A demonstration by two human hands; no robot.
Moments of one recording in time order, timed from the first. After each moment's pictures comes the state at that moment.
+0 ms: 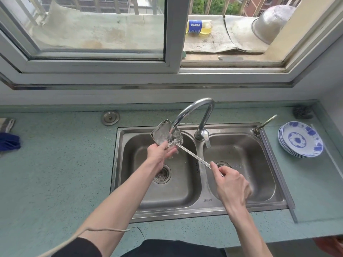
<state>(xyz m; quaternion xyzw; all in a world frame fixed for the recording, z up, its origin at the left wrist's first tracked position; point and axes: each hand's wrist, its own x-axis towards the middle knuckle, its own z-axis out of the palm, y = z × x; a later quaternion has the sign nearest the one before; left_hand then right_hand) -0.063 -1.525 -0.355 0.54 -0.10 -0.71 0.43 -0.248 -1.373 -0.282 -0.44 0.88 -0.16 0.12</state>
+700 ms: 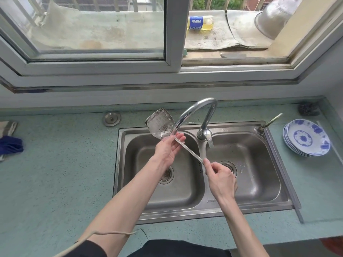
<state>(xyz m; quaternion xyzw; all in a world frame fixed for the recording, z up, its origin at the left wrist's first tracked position) -0.080 -1.534 -0.333 0.49 -0.06 -0.76 0.42 -0.234 -1.396 -0.321 -0.41 0.85 -0.25 0.21</state>
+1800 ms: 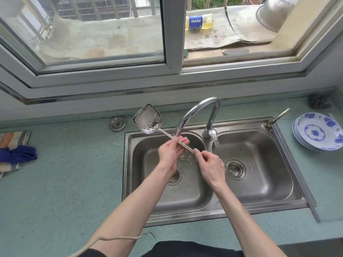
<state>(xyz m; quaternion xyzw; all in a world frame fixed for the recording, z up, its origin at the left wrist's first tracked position) -0.079 -1.522 -0.337 0.51 -0.14 -0.71 0.46 -0.213 -1.442 -0.344 -0.44 0.80 -0.29 0.30</state>
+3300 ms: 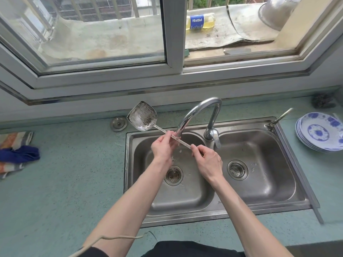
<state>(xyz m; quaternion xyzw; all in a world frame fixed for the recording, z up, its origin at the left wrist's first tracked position) -0.069 -1.537 -0.321 0.56 -0.13 -0.66 0.48 -0.203 -1.463 -0.331 -0.47 0.79 -0.27 0.30</state>
